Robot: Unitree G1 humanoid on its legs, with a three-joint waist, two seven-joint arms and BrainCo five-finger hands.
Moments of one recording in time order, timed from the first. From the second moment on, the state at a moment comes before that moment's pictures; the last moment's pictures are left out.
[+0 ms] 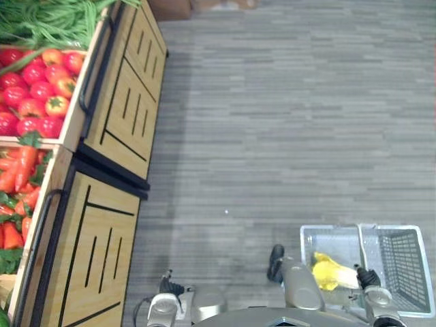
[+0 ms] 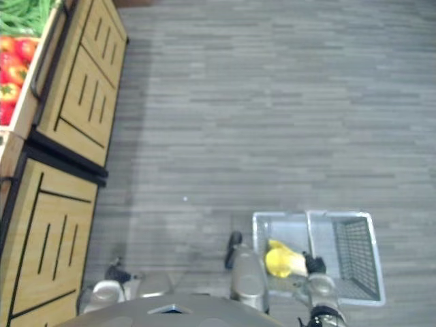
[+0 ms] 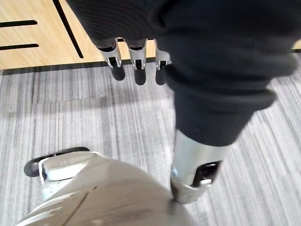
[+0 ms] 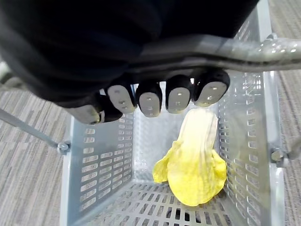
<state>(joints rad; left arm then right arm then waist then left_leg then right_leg) 0.11 0.10 0.27 1.05 0.37 -0.08 0.18 0.03 -0.25 -0.43 1.08 -0.32 -0.11 -0.07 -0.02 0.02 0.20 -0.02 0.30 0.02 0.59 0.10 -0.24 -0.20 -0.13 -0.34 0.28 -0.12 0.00</state>
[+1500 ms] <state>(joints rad) 0.15 0.05 0.39 1.04 0.35 -0.05 0.17 -0.02 -0.16 -0.47 1.03 -0.31 -0.15 -0.07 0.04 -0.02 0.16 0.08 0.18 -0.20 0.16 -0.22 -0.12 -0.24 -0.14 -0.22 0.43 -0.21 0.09</state>
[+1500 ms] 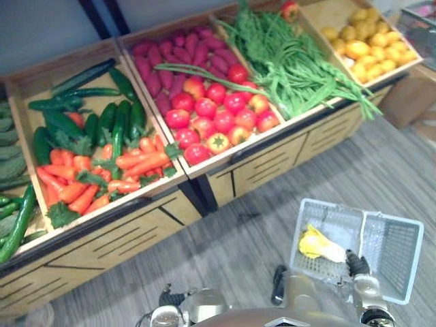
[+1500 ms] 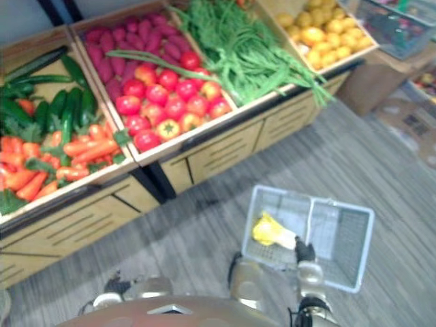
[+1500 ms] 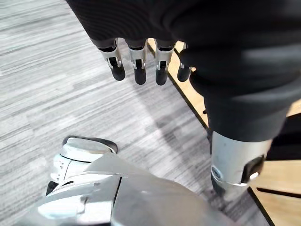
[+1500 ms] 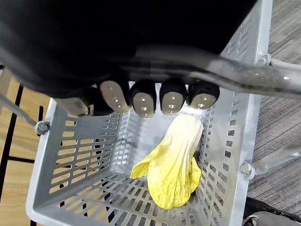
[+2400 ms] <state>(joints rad) 0.11 0.09 0.34 1.07 0.33 -0.03 0.19 0.02 -0.16 -0.39 1.07 -0.26 -0.13 -0.07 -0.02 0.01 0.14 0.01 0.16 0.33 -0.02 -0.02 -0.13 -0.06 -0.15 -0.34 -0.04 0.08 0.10</state>
